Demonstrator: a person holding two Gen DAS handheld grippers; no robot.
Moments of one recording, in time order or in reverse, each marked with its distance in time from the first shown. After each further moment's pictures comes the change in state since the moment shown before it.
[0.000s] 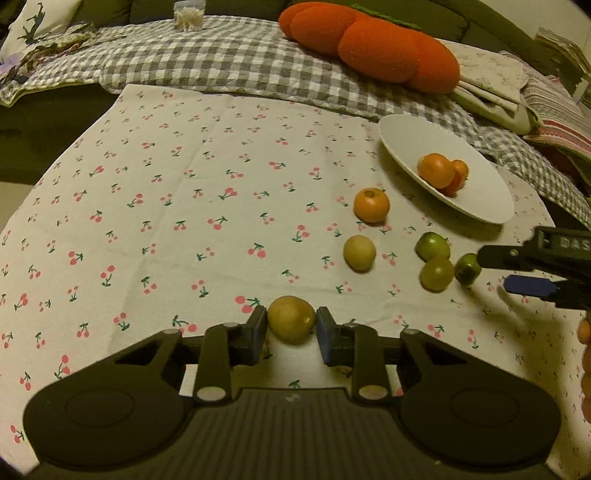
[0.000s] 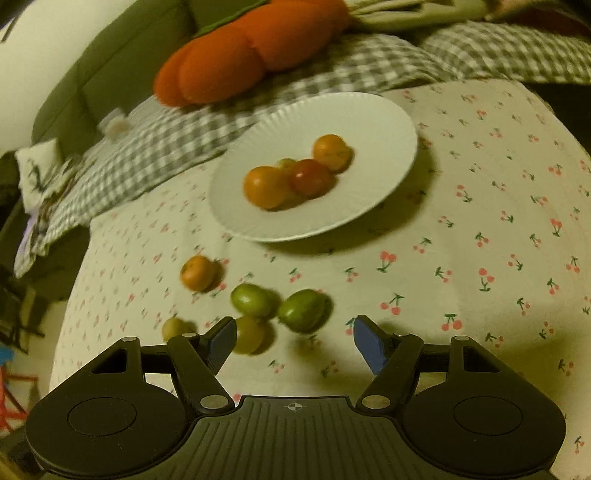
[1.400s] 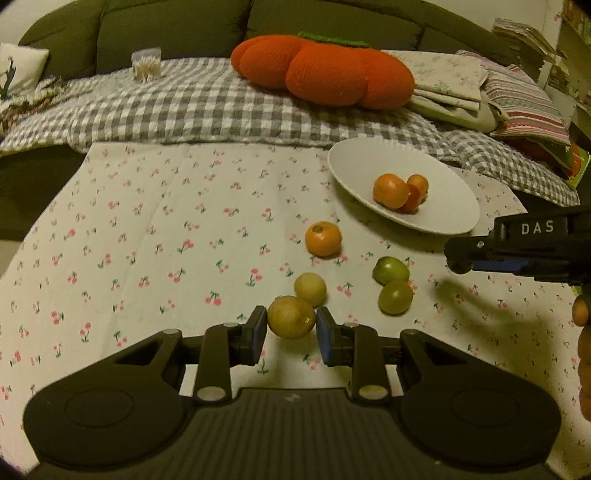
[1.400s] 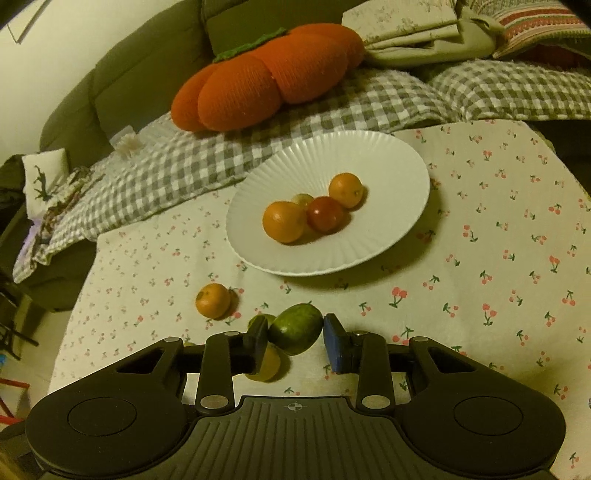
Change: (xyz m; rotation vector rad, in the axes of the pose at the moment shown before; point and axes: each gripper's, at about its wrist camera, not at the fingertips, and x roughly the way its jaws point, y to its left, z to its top) left arm -0.009 -0.037 0.007 0.132 -0.113 -0.018; right arm -0.014 0.020 0.005 -0.052 -0.098 -0.010
